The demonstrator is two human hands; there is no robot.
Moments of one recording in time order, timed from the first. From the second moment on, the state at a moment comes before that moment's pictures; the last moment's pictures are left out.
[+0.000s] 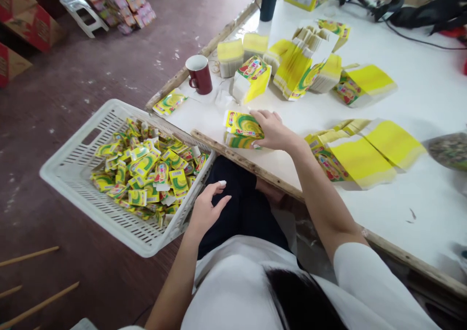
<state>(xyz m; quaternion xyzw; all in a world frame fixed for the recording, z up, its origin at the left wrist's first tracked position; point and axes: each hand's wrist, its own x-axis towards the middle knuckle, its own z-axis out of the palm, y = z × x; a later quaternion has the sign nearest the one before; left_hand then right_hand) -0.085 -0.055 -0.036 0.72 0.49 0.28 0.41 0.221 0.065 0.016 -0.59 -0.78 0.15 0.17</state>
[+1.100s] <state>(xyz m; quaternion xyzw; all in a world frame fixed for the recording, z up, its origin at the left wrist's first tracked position) -0.044 -0.049 -0.011 0.33 0.40 0.64 0.57 0.059 -0.096 -0.014 -0.45 -0.49 0.57 0.47</state>
